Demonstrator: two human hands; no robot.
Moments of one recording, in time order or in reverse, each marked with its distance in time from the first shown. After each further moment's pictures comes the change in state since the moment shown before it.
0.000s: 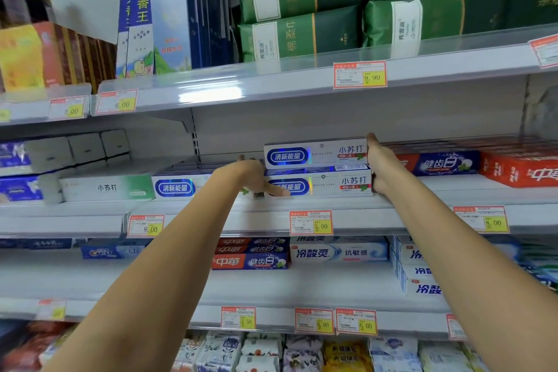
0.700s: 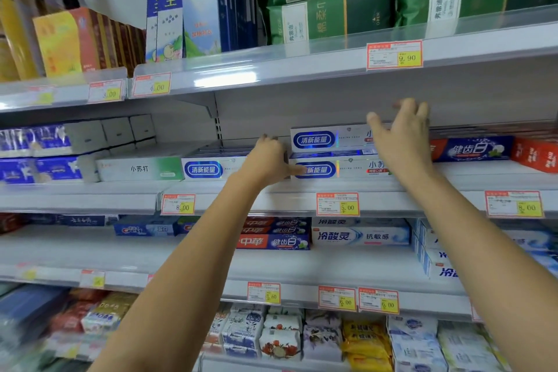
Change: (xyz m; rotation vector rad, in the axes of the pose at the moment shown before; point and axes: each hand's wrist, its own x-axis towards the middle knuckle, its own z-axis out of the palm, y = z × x) left_hand -0.049 -0.002 0.011 -0.158 0.441 0.097; right_hand -0.064 -0.004 0.015 -0.623 0.357 -0.804
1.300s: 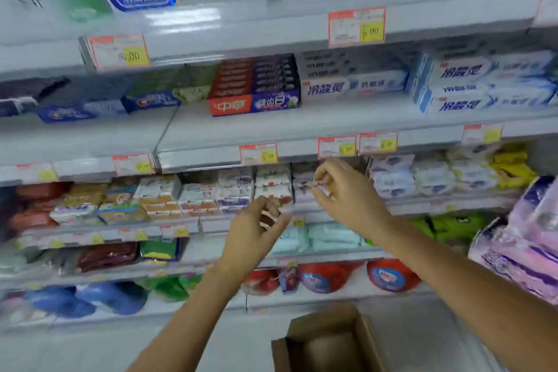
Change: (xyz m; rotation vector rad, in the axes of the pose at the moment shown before) left_hand -0.274 -0.084 0.197 -0.756 -0.264 -0.197; right_hand -0.298 0.056 0.065 -0.057 -0.688 -0.019
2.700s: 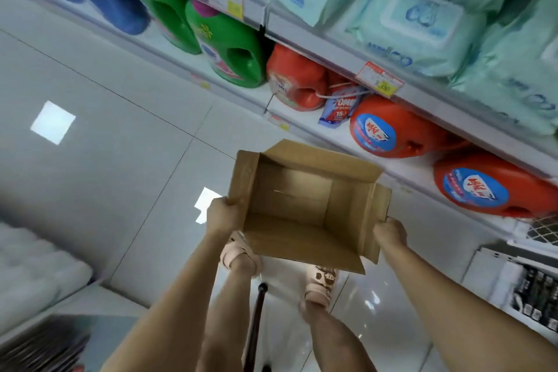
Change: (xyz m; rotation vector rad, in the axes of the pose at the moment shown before) left_hand -0.237 -0.414 0.237 -0.146 0.185 -1.461; right_hand -0.298 0.311 0.400 -0.228 -0.763 1.237
